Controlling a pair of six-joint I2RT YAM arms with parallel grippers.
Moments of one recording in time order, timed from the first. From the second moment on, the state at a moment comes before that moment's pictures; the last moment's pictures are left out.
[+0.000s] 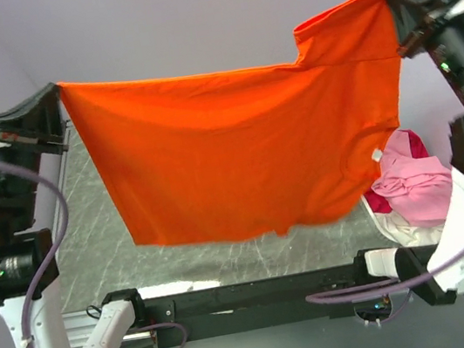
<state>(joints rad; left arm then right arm) 0.03 0.87 1.61 -0.14 0.29 -0.41 -0.09 1.27 2.36 -0.69 -0.37 0.02</state>
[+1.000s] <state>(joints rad) 0.08 2.06 1.36 0.10 0.17 -0.43 -0.02 2.35 2.15 -0.42 -0.47 0.09</state>
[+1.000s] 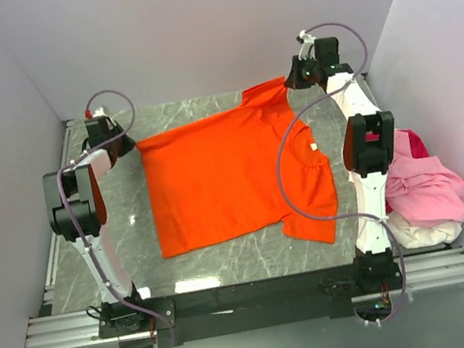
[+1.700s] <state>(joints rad) 0.09 1.89 1.28 0.13 0.27 -0.36 -0.01 2.02 1.68 -0.17 -0.46 0.03</state>
